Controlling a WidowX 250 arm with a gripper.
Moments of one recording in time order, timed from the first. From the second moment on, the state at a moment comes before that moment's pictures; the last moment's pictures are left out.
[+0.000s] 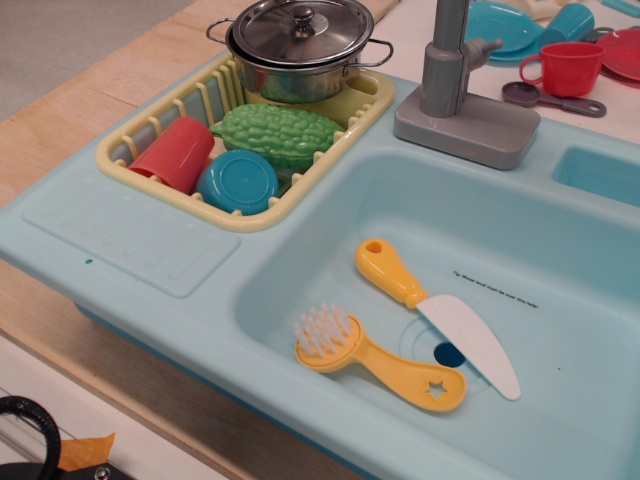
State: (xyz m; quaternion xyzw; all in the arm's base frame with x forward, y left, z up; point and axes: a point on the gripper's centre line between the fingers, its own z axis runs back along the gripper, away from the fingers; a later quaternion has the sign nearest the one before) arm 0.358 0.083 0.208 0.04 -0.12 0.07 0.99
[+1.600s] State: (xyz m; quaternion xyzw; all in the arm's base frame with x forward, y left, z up) arm 0.358 0.080 0.159 0.01 -0.08 0.07 0.99
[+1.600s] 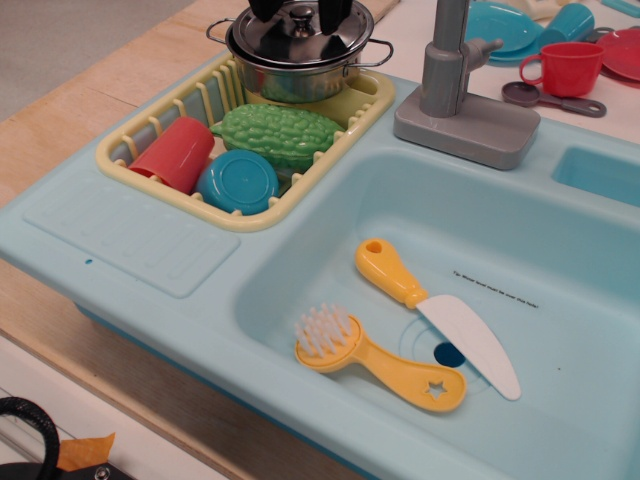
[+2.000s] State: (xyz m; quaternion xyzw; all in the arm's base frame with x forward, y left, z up) arm 0.357 0.081 0.158 0.00 -0.08 0.07 0.99
